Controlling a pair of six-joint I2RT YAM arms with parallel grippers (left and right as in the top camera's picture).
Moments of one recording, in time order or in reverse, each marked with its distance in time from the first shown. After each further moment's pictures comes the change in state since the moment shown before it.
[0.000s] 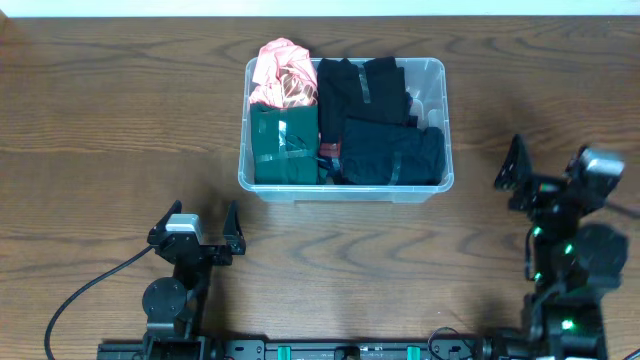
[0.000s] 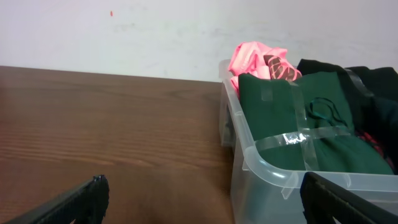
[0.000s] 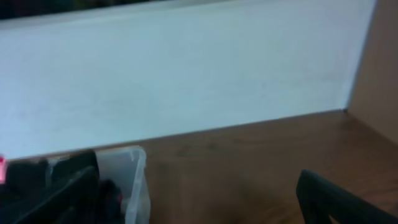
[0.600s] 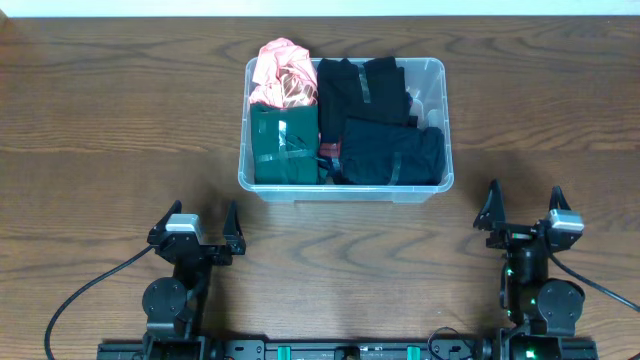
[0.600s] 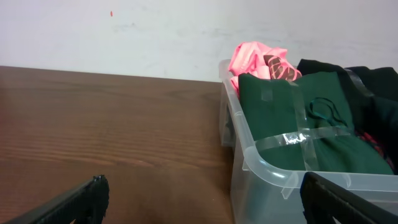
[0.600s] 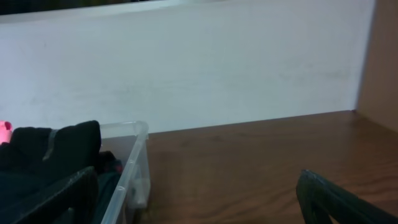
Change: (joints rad) left arm 0.000 0.000 0.000 0.000 0.000 0.000; right arm 0.000 -0.386 -0.422 0.156 -0.026 -0.011
